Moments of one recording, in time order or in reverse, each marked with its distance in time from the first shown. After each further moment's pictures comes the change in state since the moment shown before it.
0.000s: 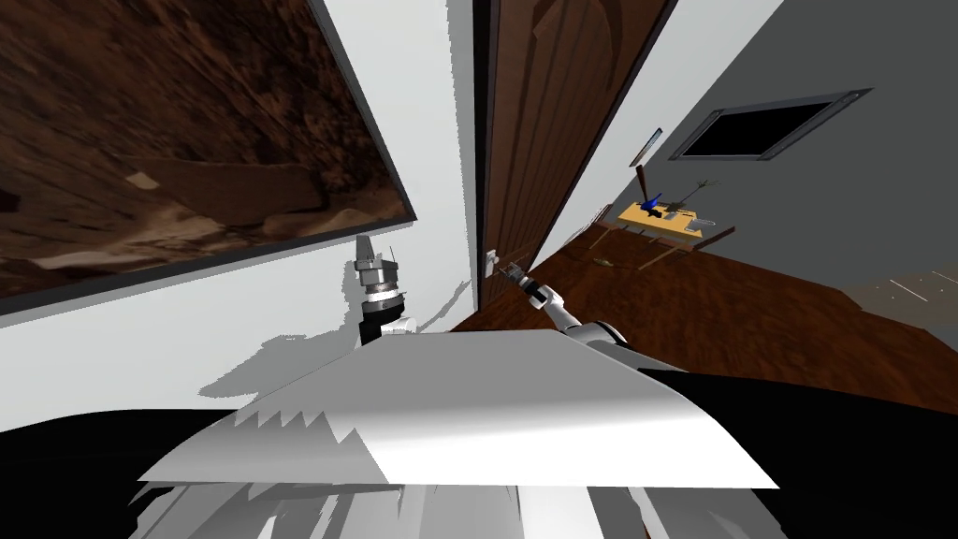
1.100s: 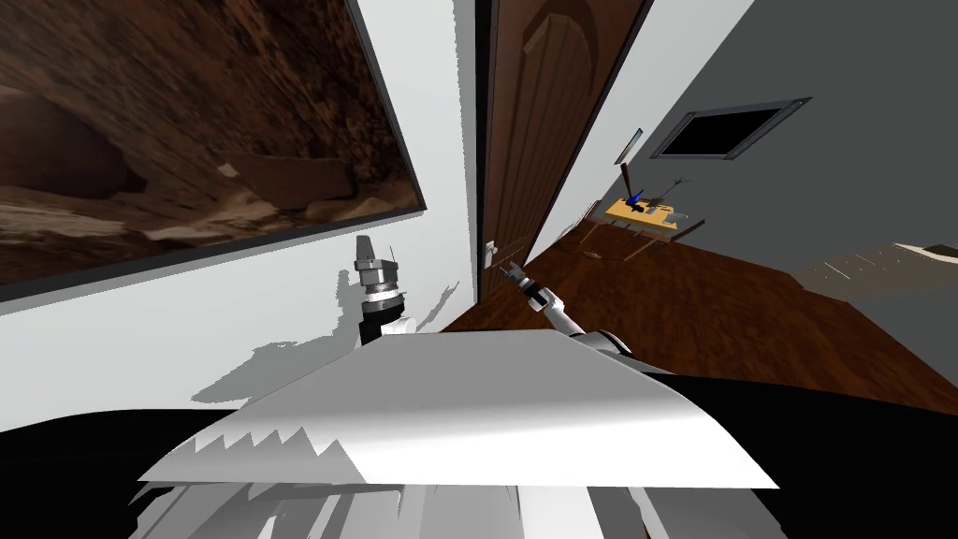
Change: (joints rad) arm 0.085 0.008 -0.009 -0.141 -0.052 0.012 -0.075
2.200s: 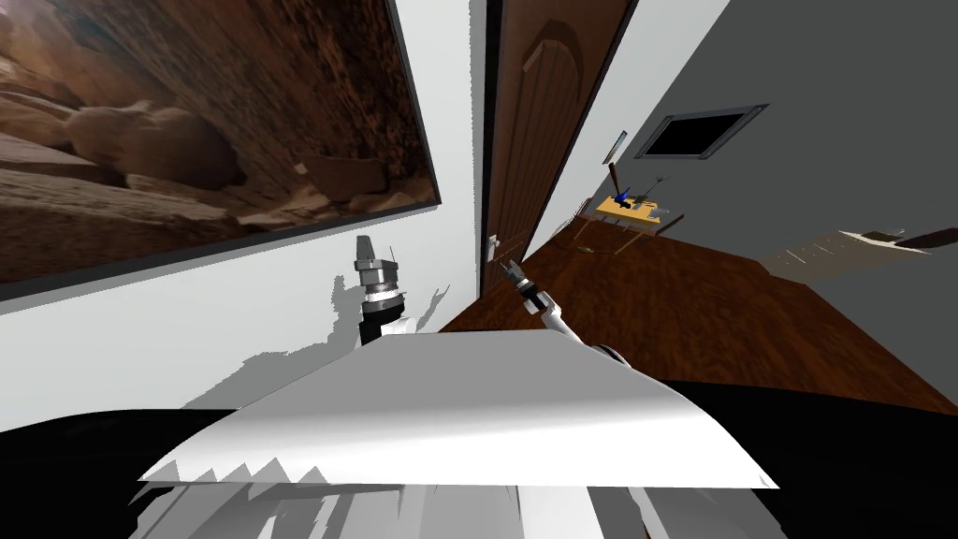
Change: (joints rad) arm 0.120 0.056 -0.023 -0.223 -0.091 0.065 -0.098
